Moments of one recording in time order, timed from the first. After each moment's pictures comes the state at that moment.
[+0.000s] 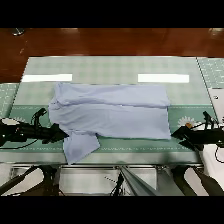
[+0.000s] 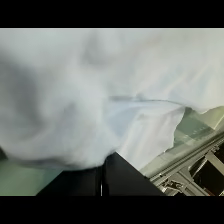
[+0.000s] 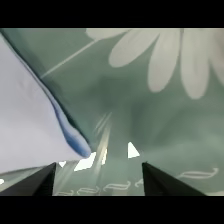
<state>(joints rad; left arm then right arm) 0.42 -1.17 0.38 0.80 -1.22 -1.06 -0.54 -0.88 0.39 -1.15 1.23 1.46</state>
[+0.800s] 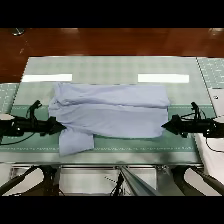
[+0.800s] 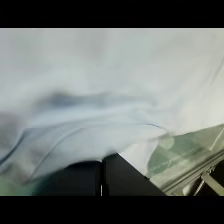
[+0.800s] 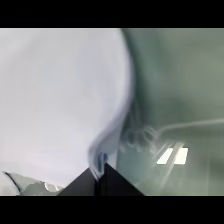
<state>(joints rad) 0.42 -1.16 0.48 0.77 -1.21 -1.05 -0.45 -1.10 0.45 -0.74 1.14 1.21</state>
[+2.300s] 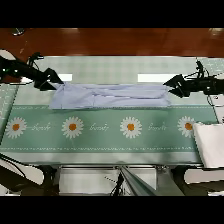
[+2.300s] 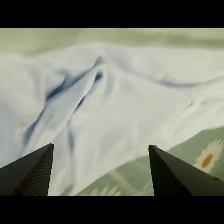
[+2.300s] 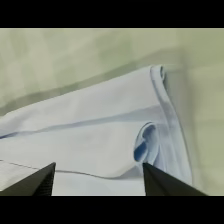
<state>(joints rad) 0.27 -1.82 1.65 1.02 -1.50 -1.38 -0.36 -1.59 1.17 -0.70 1.08 1.23</state>
